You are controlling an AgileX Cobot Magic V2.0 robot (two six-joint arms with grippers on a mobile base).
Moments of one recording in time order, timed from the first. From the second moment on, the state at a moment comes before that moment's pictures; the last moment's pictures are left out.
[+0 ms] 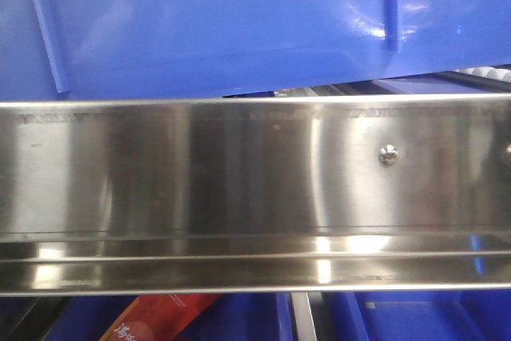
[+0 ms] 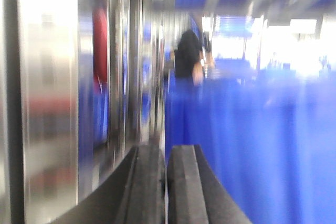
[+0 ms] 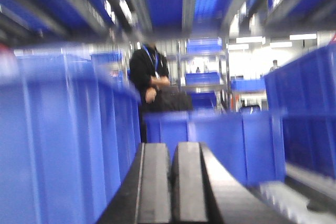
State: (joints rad) left arm 0.05 0.00 -0.10 0.06 -0.11 -0.05; right arm 0.06 0.00 -0.12 0.07 -0.15 0.02
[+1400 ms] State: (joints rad) left arm 0.05 0.53 -0.91 -0.01 0.74 -0.05; right arm 0.06 0.70 -1.16 0.11 1.00 -0.02
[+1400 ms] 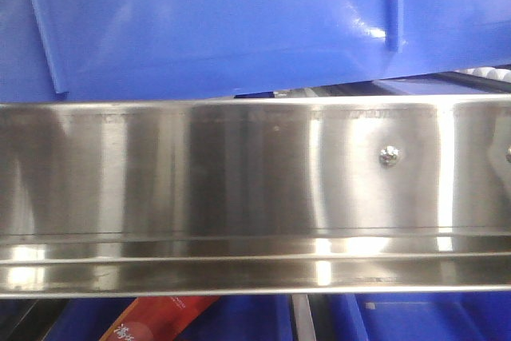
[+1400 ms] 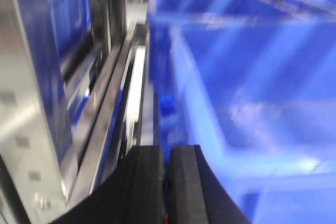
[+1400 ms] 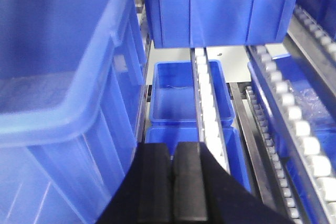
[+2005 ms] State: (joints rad) left arm 0.05 1.04 -1.37 -0.13 0.99 -0.05; right arm 0.14 1.20 -1.66 0.04 1.22 -0.01
